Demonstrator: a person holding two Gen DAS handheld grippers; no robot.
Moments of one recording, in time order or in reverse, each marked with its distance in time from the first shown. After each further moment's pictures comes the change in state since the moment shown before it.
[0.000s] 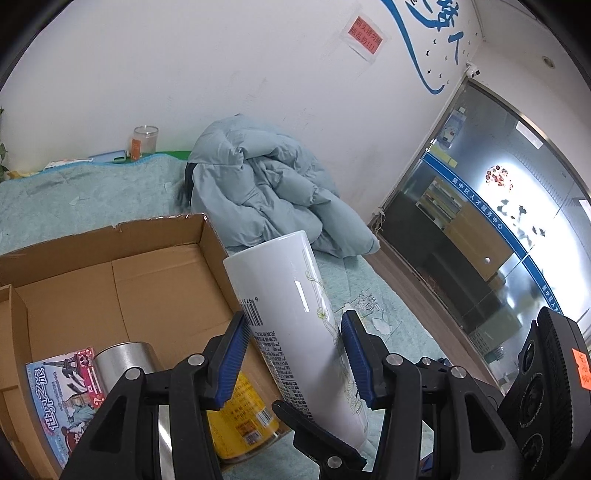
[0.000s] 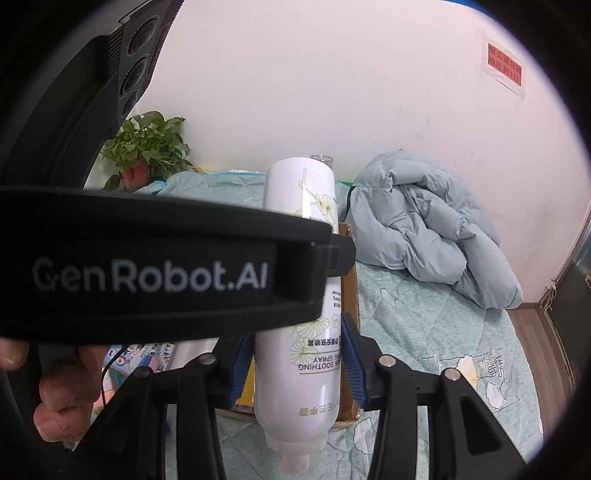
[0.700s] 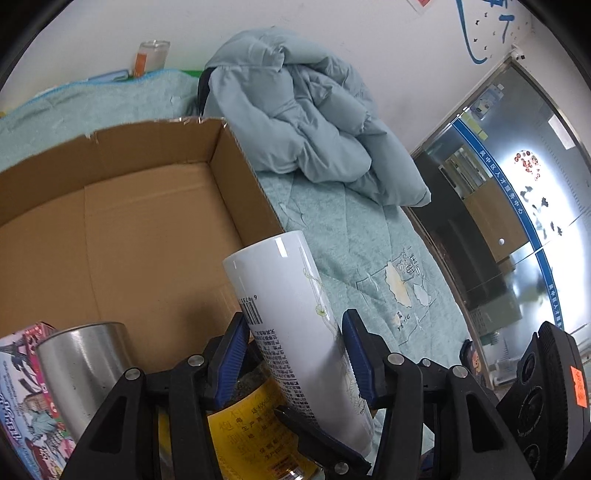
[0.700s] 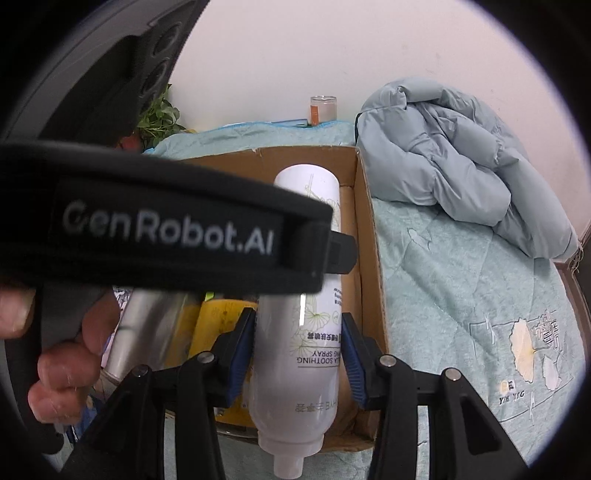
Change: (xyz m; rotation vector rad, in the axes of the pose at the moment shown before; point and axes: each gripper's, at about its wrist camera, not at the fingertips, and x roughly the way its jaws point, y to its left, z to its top) left arm 0.140 0.063 -0.019 -0.114 0.242 0.015; right arm 0.087 -0.041 -0.046 0.040 0.109 0.146
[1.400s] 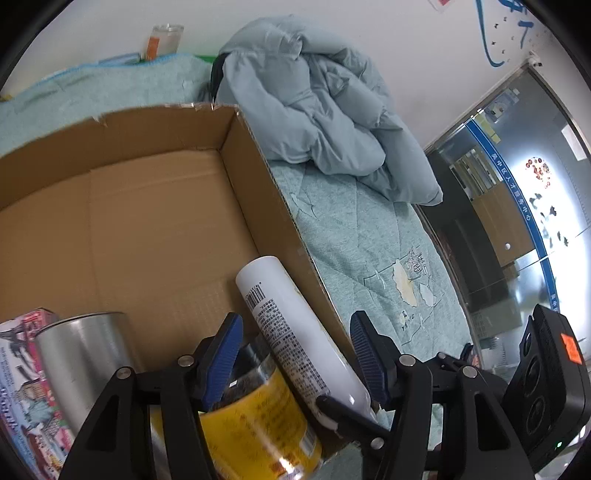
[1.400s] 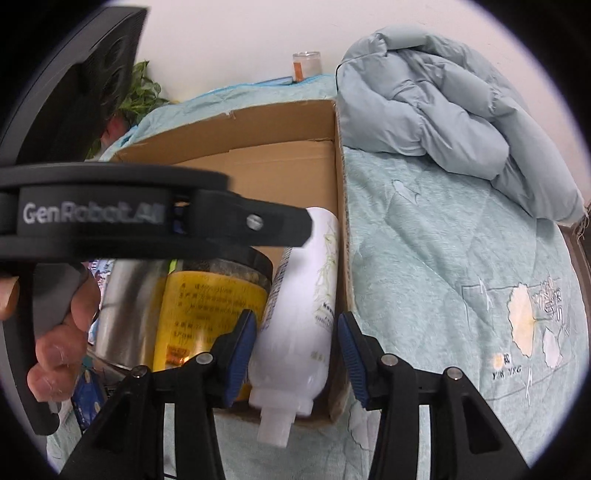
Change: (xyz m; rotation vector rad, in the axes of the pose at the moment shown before) left arm -0.007 -0.005 -0.003 -0.034 0.023 0.031; right arm 0.001 -0.032 -0.002 0.037 0.147 0.017
